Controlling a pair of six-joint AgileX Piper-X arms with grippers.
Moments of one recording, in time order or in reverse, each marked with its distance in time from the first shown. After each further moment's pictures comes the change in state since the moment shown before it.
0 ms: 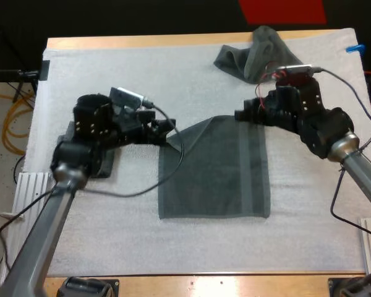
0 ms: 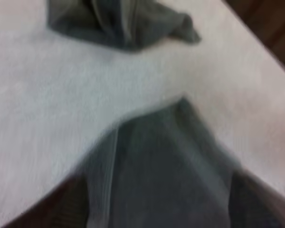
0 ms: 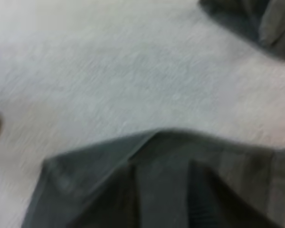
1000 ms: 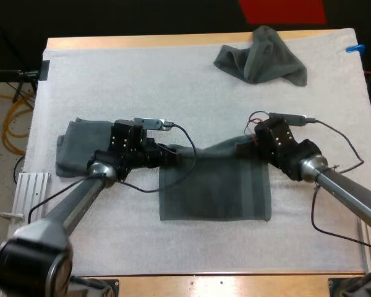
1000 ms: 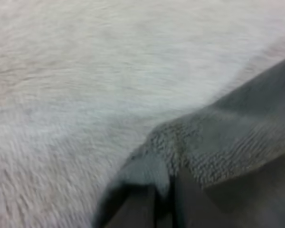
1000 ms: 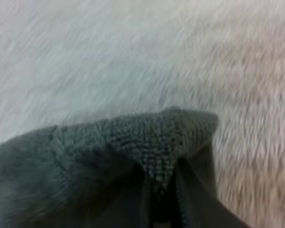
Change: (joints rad) left arm -0.066 0.361 0.176 -0.280 -0.112 -0.199; right arm 0.028 0.174 0.287 -0.235 0.295 0.248
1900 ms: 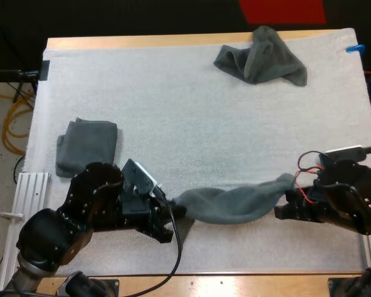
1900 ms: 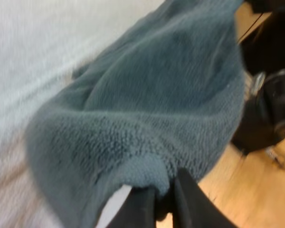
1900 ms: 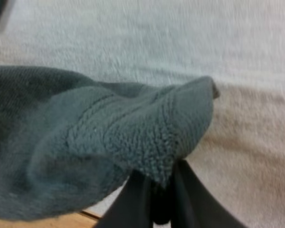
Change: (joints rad) left arm -0.348 -0.812 -0.184 0.835 0.089 -0.008; right arm 0.250 -0.765 -0.218 0.955 -0.149 0.008
